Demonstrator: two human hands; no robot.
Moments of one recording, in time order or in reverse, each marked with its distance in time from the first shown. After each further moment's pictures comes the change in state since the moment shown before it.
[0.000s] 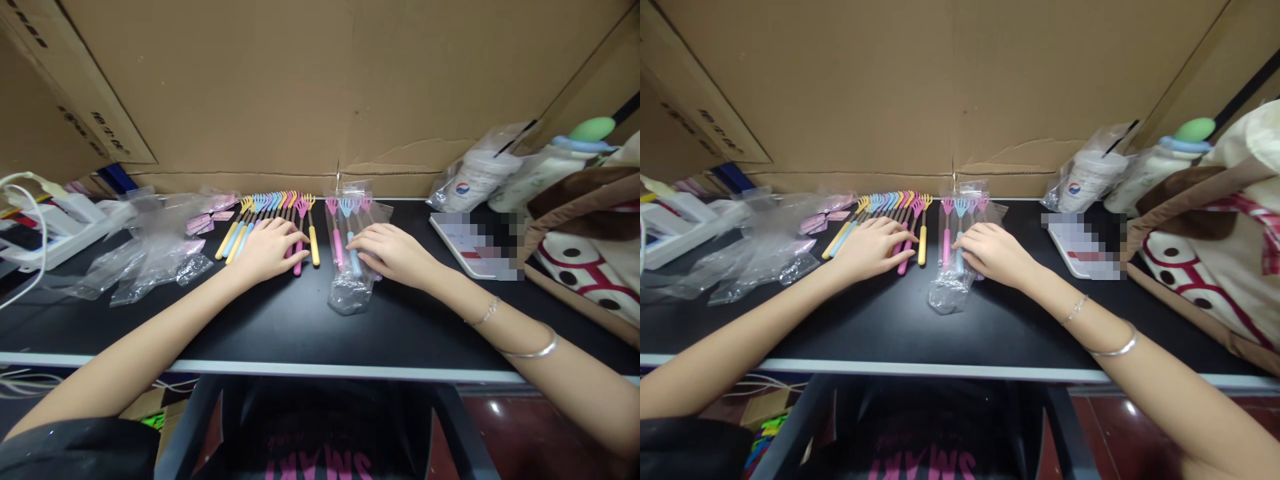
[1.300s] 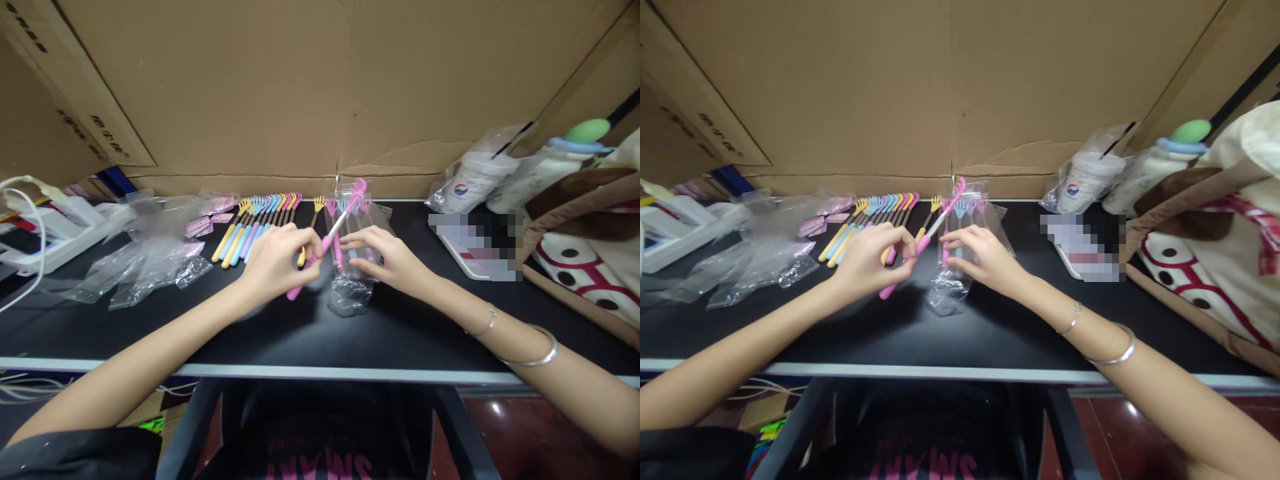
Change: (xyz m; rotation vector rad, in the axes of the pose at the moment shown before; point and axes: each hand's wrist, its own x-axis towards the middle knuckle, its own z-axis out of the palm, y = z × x) left_hand -0.005 0.042 -0.034 -0.398 0.282 -0.047; right_hand 0.005 -0.023 -0.006 0.480 0.134 0.188
